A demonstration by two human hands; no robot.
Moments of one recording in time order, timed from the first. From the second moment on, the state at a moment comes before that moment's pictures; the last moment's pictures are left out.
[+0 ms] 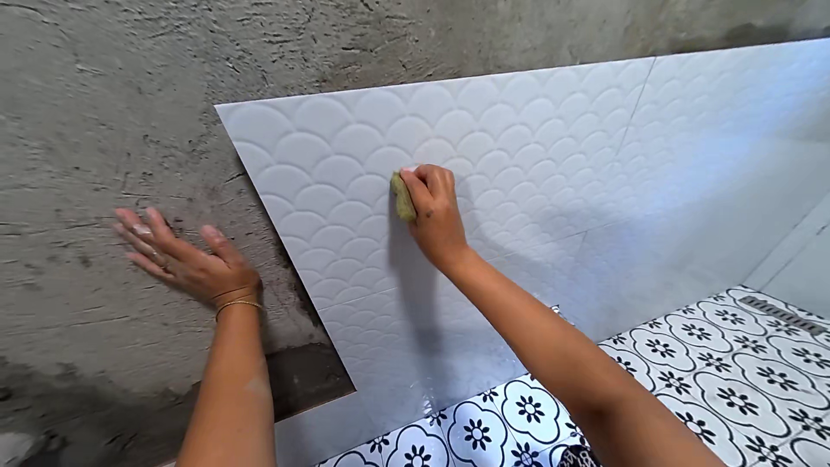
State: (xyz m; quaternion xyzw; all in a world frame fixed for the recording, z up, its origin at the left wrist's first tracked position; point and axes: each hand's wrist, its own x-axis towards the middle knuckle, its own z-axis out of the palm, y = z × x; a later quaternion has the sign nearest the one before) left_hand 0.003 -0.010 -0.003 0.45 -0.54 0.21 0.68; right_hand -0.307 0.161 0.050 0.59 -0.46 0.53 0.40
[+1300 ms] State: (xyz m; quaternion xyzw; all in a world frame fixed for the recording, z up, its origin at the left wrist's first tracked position) left_hand 0.002 -0.005 -0.001 0.44 -0.55 0.21 0.68; right_hand -0.310 0.166 0.078 0.63 -0.46 0.48 0.40
